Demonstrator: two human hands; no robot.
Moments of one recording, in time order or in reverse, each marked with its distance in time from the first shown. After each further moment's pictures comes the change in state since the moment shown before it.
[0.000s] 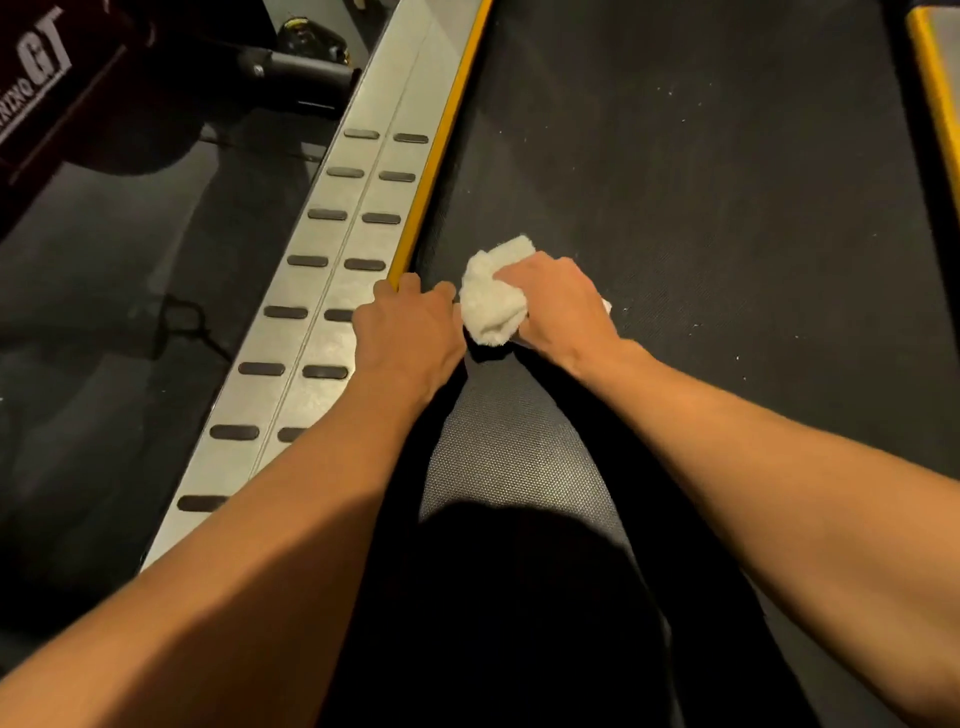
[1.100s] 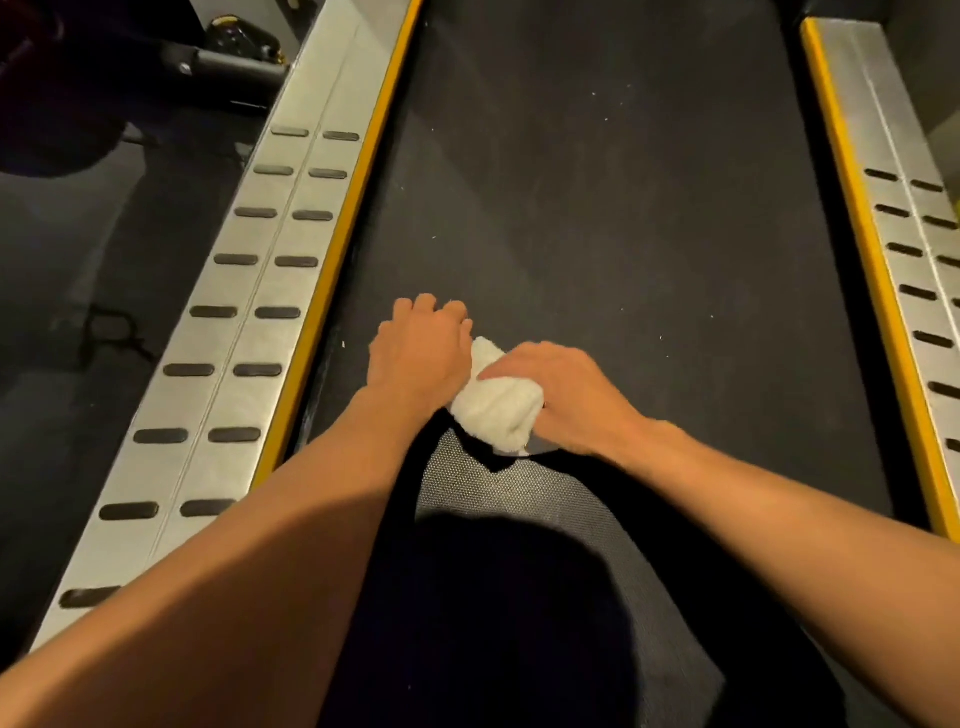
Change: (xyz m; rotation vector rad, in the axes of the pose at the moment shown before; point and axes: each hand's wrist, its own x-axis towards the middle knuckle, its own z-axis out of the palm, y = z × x) left_hand -0.015 0.054 0.011 -0.267 -0.101 0.142; right_hand -0.116 0.013 -0.045 0.151 -0.195 -0.198
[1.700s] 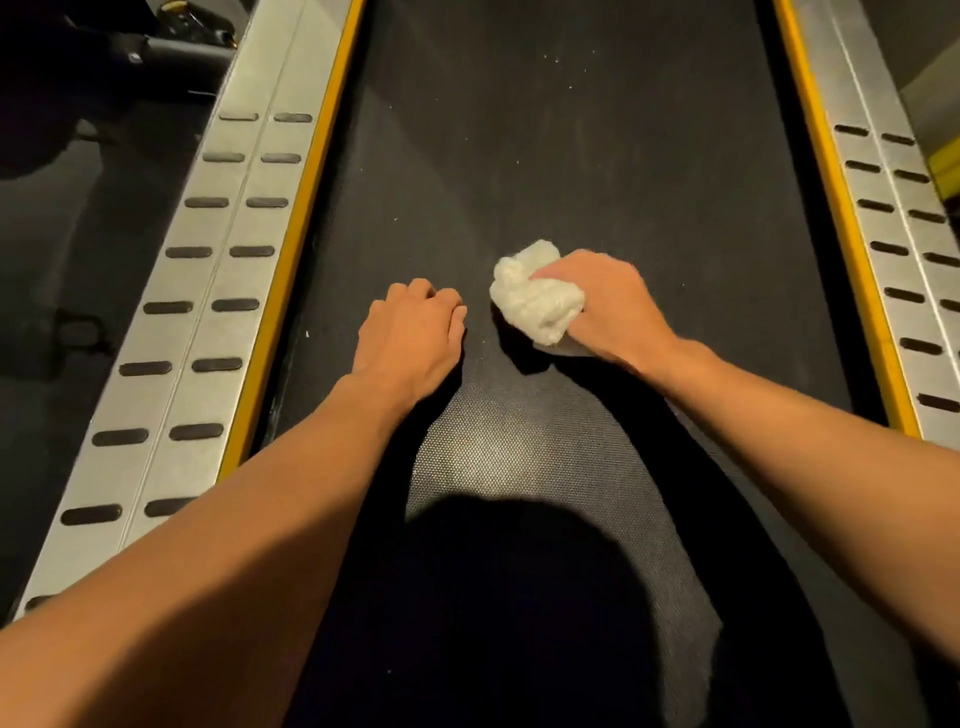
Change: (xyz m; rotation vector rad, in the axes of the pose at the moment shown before) left_hand 0.001 0.015 0.012 0.036 0.010 0.130; right_hand 0.006 0.060 -0.038 -0.270 0.087 0.301
